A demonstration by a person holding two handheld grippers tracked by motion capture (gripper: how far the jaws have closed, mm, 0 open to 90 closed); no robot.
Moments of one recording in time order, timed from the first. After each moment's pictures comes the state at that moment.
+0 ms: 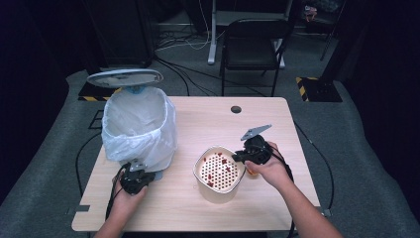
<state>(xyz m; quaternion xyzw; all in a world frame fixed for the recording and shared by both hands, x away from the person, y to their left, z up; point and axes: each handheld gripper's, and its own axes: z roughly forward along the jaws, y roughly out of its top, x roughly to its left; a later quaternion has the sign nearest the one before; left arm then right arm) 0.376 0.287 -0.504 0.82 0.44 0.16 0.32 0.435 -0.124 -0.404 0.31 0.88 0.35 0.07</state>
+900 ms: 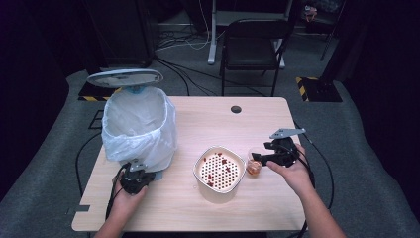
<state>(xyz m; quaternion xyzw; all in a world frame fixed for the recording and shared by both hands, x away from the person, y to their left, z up) 0.376 0.285 -0.505 0.81 0.45 0.16 0.33 0.421 -0.193 -0.401 0.40 0.82 0.39 0.15</state>
